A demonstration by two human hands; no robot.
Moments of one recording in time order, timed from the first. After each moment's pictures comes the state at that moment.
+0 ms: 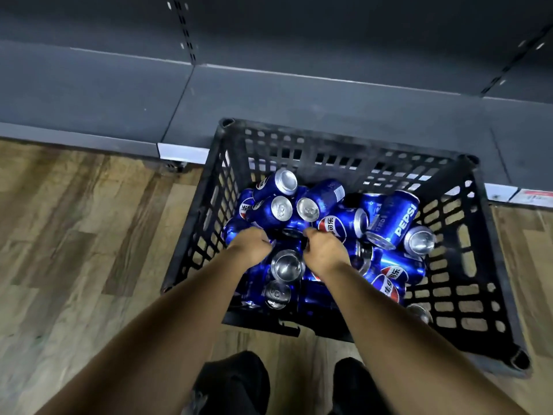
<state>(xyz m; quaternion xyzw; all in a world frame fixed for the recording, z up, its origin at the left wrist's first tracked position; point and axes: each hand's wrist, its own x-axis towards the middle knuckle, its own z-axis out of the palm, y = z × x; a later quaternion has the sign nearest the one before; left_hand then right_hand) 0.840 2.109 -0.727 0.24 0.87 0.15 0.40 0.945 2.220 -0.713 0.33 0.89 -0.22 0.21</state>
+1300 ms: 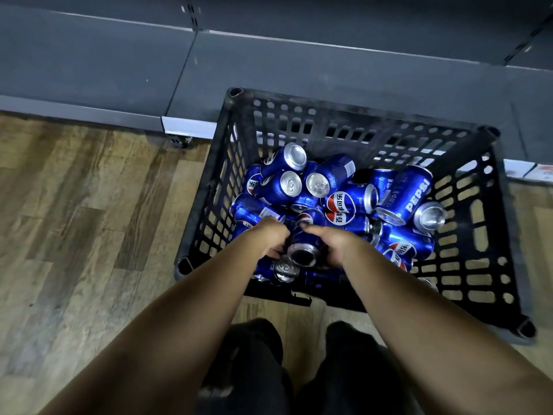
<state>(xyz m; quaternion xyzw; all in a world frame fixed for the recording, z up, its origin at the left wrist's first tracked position) 0.866 2.116 -0.727 -0.01 0.77 0.32 0.55 0.951 2.216 -0.738 0.59 0.41 -0.66 0.22</state>
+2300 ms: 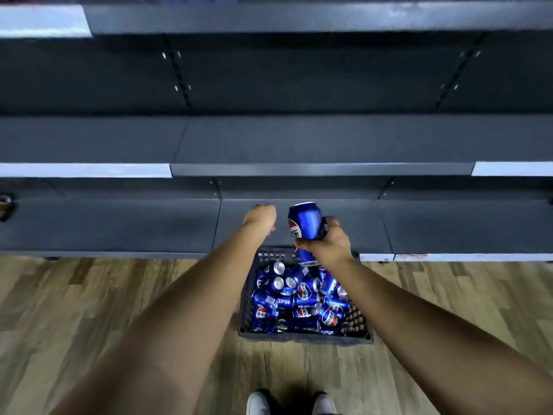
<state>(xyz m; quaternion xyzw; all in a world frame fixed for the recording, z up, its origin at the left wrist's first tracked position) 0.842 2.127 -0.099 0.07 0.83 0.38 0.41 0.966 2.198 -0.142 0.48 0.70 -0.52 -0.08</state>
